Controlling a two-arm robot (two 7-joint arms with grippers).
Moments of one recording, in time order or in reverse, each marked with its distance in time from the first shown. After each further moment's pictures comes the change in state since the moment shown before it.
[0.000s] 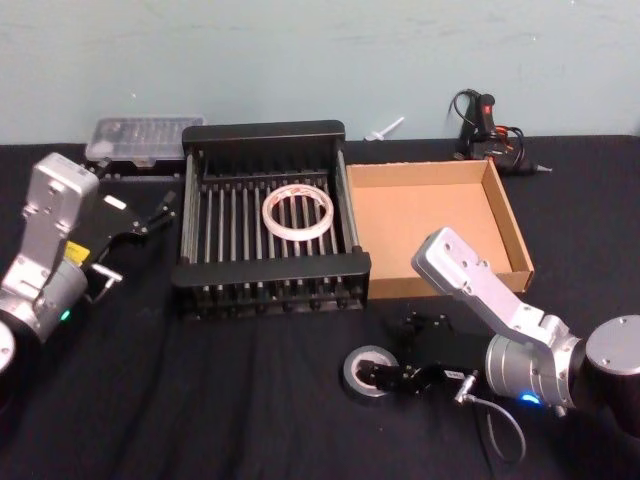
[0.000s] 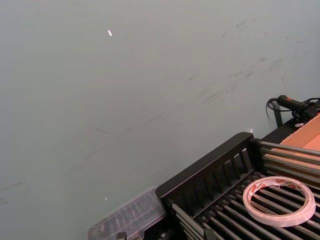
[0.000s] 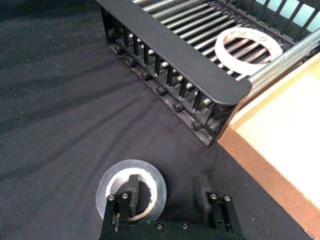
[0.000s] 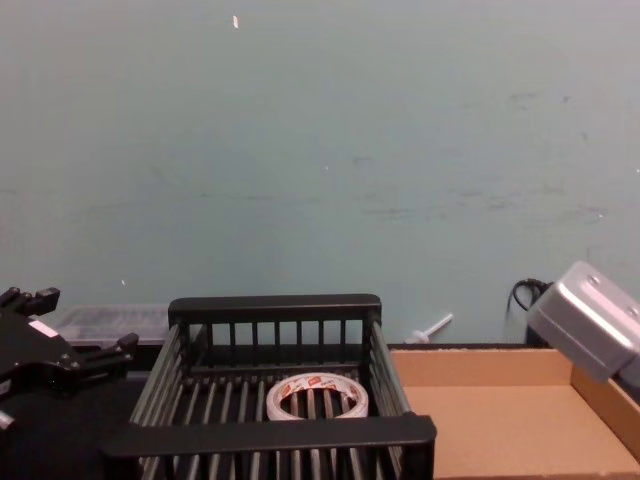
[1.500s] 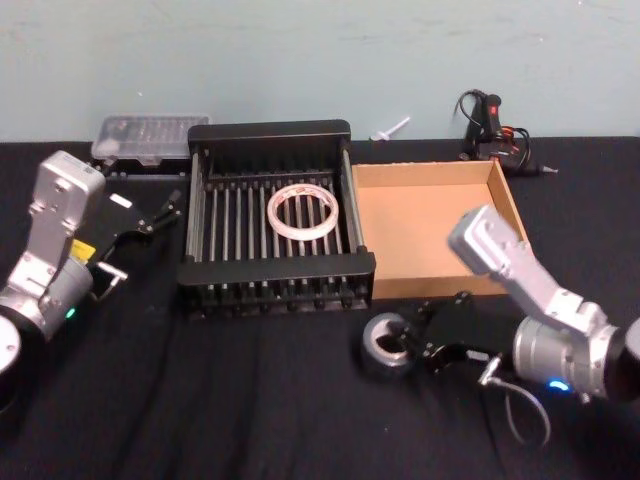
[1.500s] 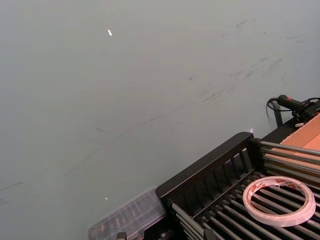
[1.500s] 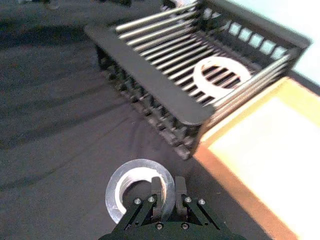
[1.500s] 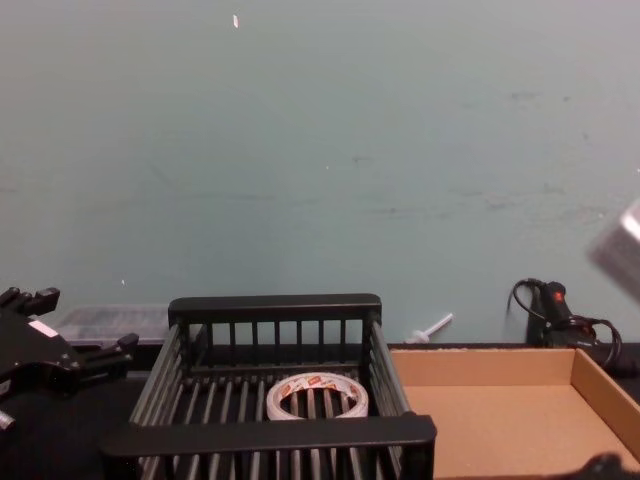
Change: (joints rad) left arm 0.000 0.000 0.000 0.000 0.000 0.000 0.000; right arm -0.027 0.039 0.058 -0.053 0.049 -0.061 -0.004
